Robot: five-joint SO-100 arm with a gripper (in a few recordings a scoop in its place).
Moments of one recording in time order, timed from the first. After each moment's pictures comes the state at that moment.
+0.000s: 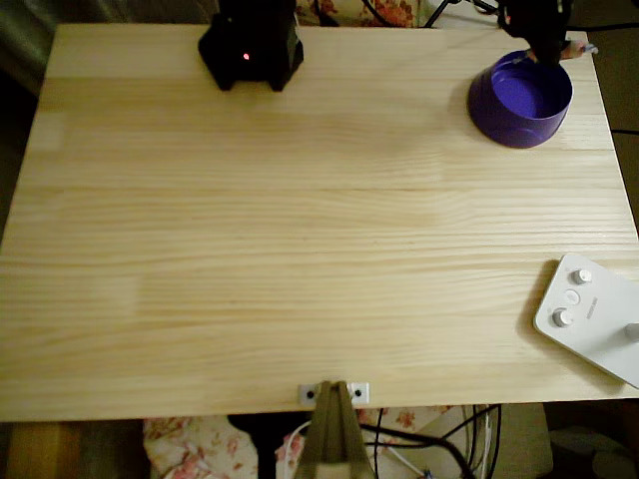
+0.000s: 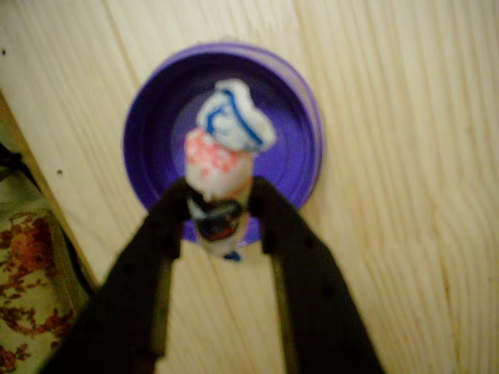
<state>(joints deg) -76.6 97.4 102.0 37.0 15.4</state>
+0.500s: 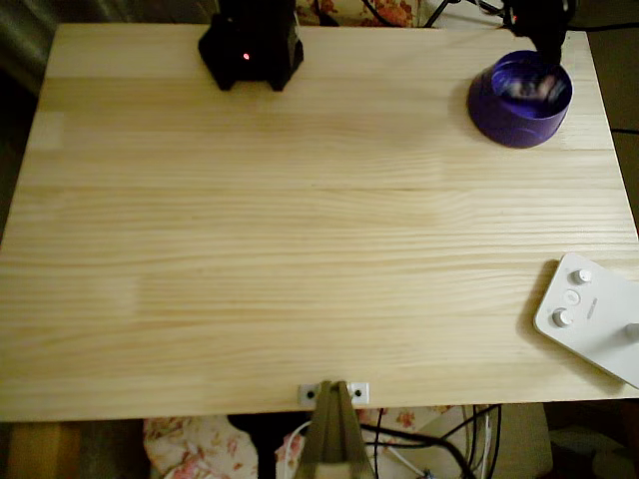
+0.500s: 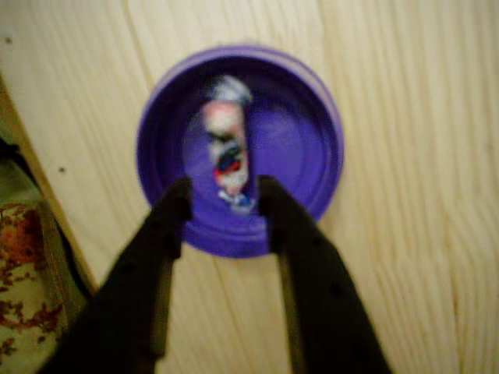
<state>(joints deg) -78.3 94.3 101.1 35.8 14.2</state>
